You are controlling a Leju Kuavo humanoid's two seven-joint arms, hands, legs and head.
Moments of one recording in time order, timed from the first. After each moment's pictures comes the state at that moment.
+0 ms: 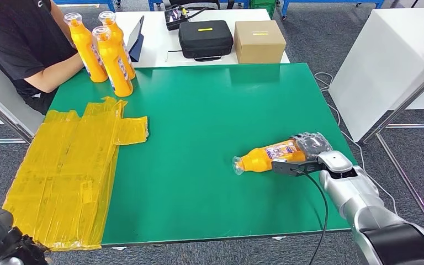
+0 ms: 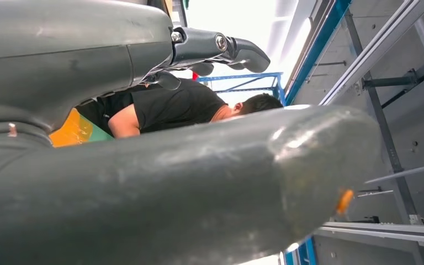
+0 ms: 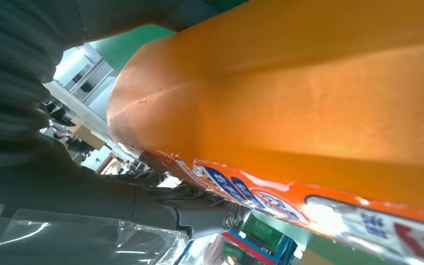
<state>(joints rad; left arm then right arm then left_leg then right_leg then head) 0.05 -0.11 0.14 -1.76 0.07 0.37 -0.70 -0.66 -0.32 0.31 -0.49 1.36 -0.08 -0.16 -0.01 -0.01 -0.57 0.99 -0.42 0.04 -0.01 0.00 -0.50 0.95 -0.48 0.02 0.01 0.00</state>
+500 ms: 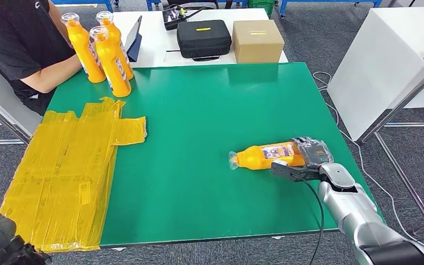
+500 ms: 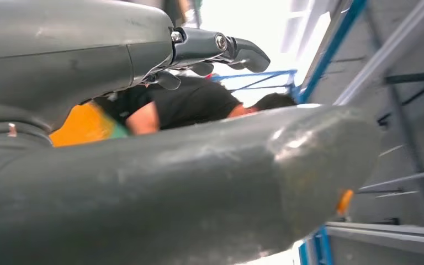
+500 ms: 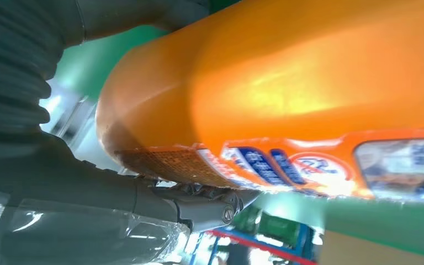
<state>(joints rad) 0.11 -0.12 0.15 -1.74 0.10 0.35 -0.68 -0.51 -0.28 0.26 -0.65 1.10 -0.20 -0.19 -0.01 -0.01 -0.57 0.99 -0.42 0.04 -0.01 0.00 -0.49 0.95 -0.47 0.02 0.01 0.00</state>
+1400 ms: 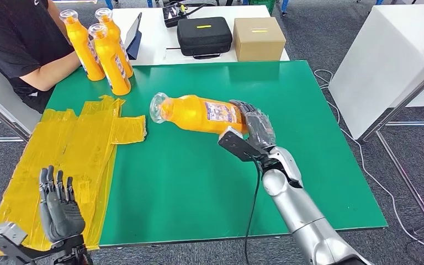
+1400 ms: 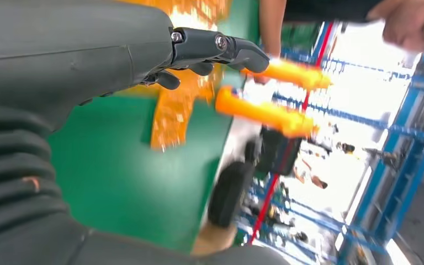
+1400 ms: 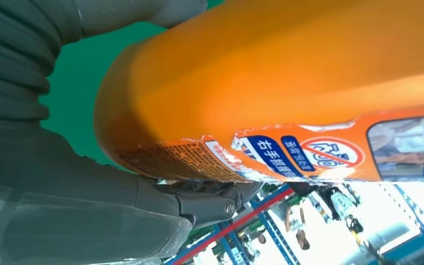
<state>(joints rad) 0.09 -0.20 -0.04 -1.56 0.33 0.16 -0.51 -0.46 0.00 0.35 -1.19 0.63 -0.23 -0.15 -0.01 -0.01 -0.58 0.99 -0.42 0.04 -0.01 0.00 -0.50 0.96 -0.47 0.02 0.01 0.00</state>
